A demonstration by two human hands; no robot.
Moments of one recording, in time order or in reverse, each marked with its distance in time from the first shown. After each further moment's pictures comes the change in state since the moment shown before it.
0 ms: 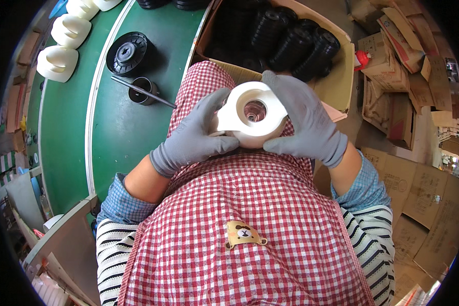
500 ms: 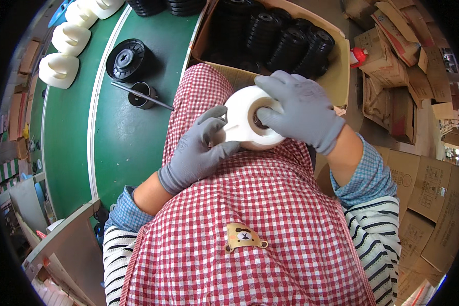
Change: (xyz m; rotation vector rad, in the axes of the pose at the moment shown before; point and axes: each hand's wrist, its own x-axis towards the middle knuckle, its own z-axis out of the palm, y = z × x) left_hand -0.026 0.000 0.024 0.346 0.063 0.120; right_hand 0.021 -0.022 -0.015 -0.215 -0.225 0.302
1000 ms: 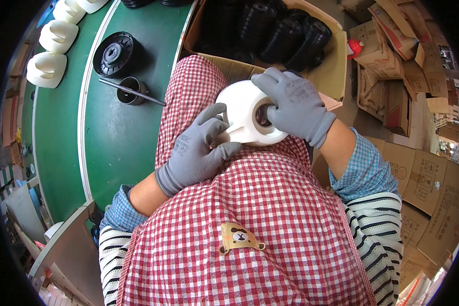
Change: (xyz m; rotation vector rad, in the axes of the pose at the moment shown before) left_hand 0.003 -0.001 0.004 0.225 -0.024 0.048; right_hand 0.005 0.011 0.029 -0.064 -0.018 -0.009
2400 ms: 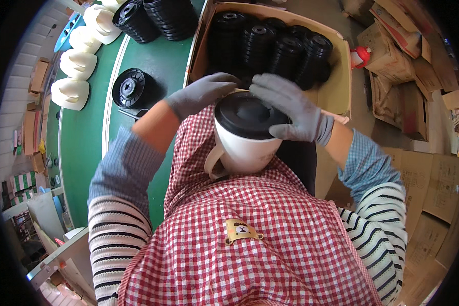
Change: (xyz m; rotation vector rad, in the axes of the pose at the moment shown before) left_hand 0.168 -0.046 -0.062 0.336 -0.451 0.404; right_hand 0.011 0.096 0.022 0.396 0.343 -0.526
